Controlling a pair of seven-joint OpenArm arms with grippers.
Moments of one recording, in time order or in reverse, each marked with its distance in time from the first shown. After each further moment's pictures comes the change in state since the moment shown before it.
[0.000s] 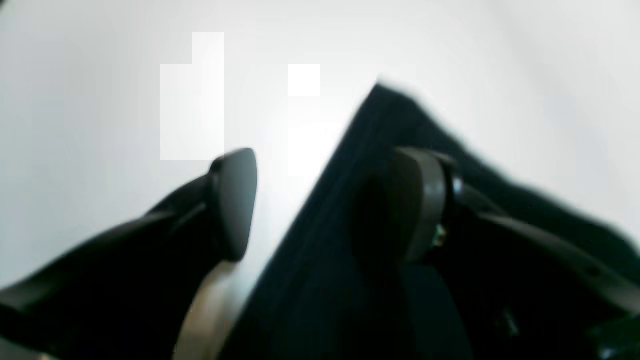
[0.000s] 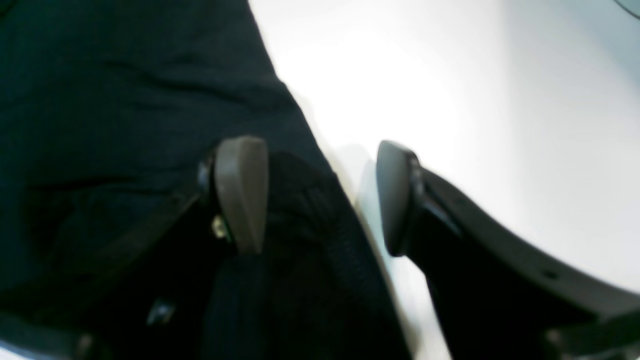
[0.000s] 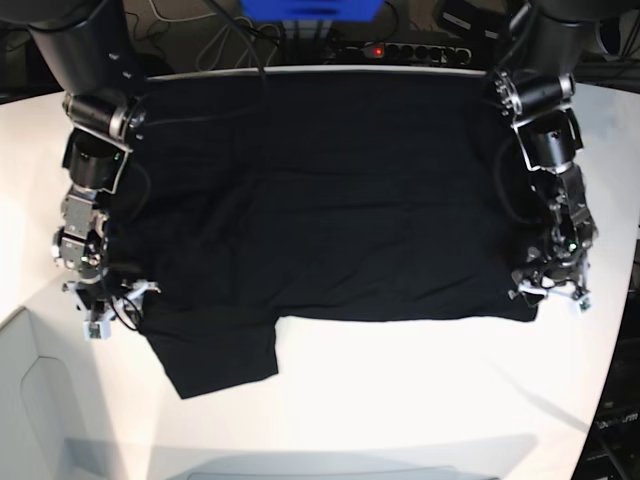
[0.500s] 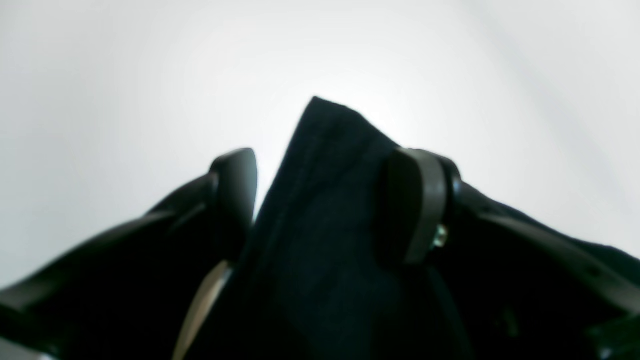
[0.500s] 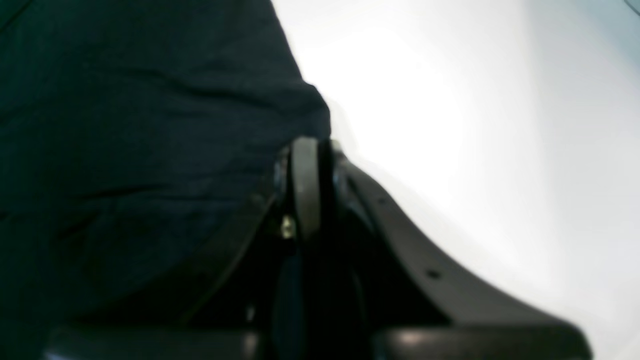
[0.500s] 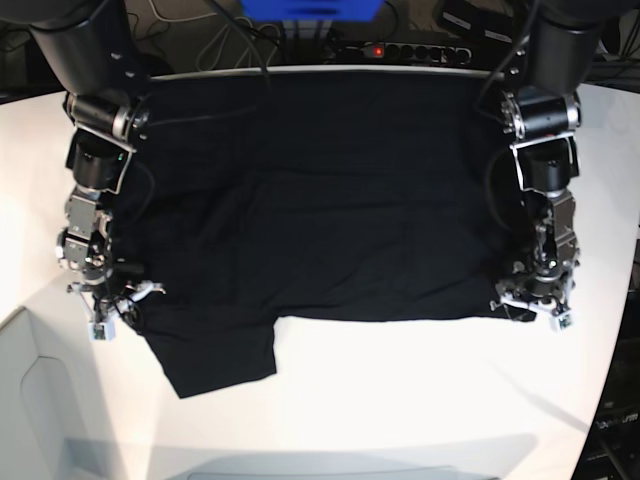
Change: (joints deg) left arm -6.2 -0.3 9.2 -12.7 0.0 0.0 -10.3; right arm 0.0 -0.6 -0.1 0.0 0.2 0.0 -0.1
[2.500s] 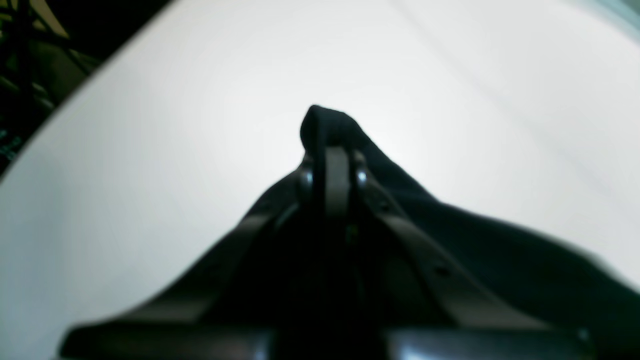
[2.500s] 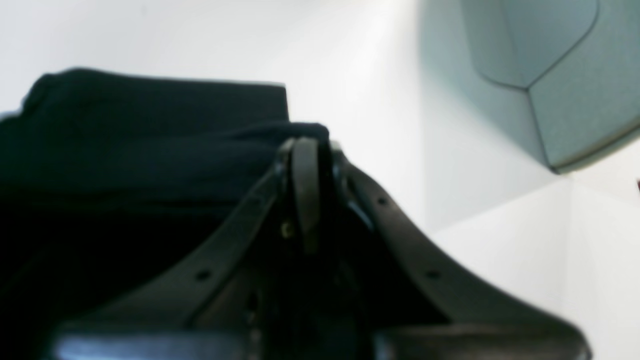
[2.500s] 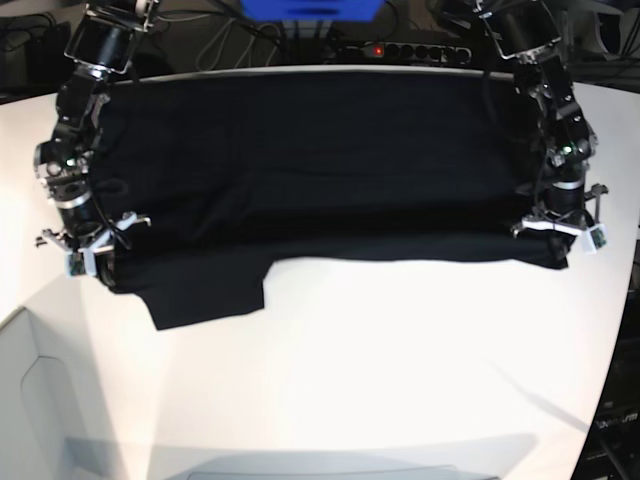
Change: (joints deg) left arm 36.5 8.2 -18.3 56.7 -0.6 -0.3 9.2; right arm -30.9 -2.2 0.1 49.4 9.3 4.2 -2.6
